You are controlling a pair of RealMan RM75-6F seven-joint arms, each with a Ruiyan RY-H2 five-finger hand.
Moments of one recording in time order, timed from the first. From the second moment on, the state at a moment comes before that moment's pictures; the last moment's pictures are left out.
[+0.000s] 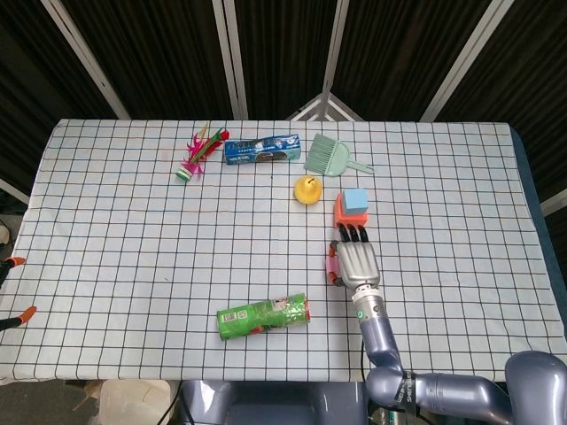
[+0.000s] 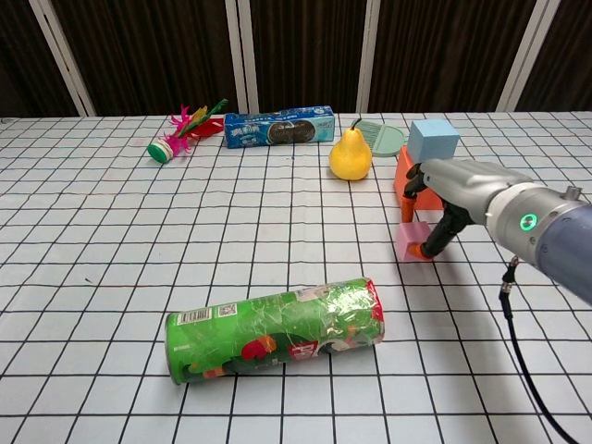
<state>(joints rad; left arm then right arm) -0.08 -1.06 -0.07 -1.66 1.28 1.38 0.09 0.73 -1.72 0.25 -1.64 -0.67 1.26 -0.78</state>
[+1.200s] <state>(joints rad) -0.08 -1.05 -0.07 -1.67 1.28 1.39 0.09 0.90 -1.54 0.46 -1.70 -0.46 1.29 -0.98</state>
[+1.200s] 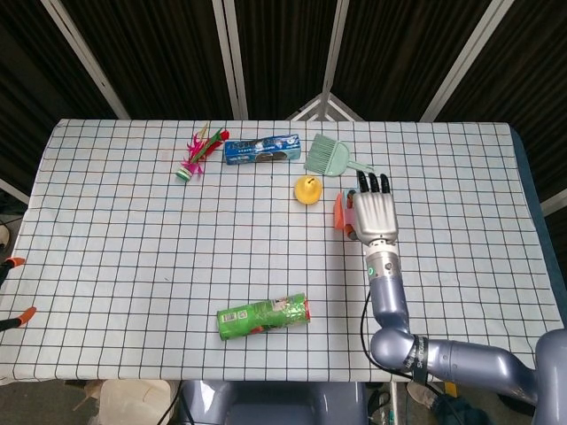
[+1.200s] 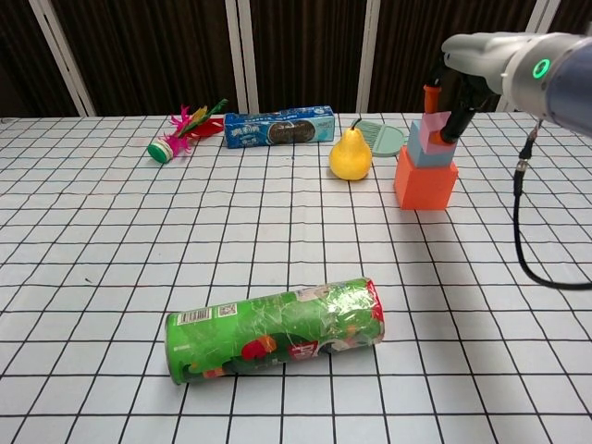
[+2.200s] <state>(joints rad) -0.08 -1.07 -0.09 -1.66 1.23 1.41 0.15 1.07 -1.47 0.43 -1.51 -0.30 1.09 -1.08</state>
